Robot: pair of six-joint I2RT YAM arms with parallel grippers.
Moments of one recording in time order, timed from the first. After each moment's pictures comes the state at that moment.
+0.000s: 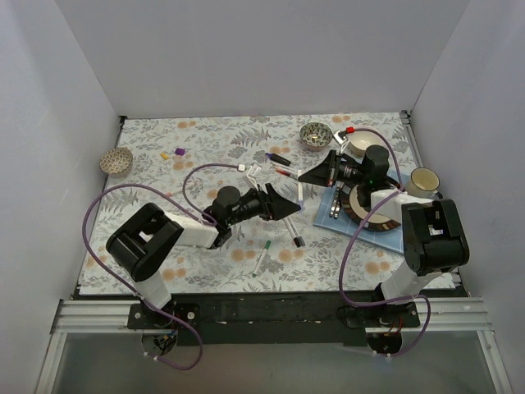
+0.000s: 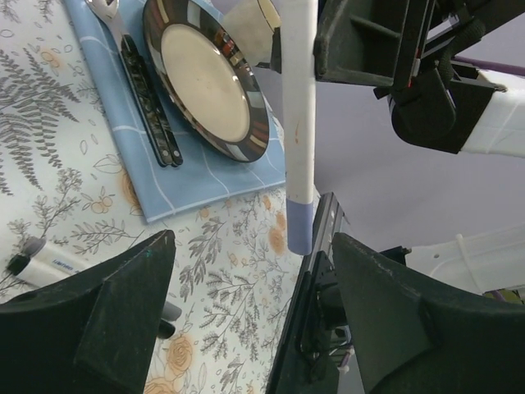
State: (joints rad) left arm -0.71 1.69 0.63 1.02 0.42 -0.91; right arm 0.18 1.63 0.79 0.80 -1.14 0.95
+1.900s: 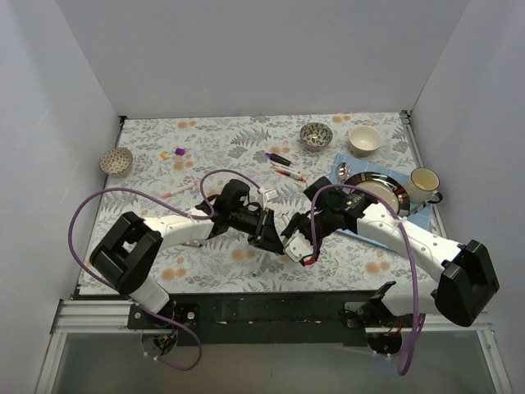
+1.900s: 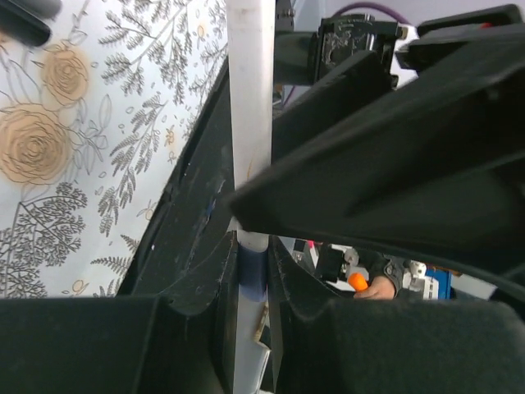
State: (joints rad) left arm -0.70 1.57 0.78 0.10 0.99 -0.78; right arm 0.75 1.28 0.97 -0.83 -0.70 -1.69
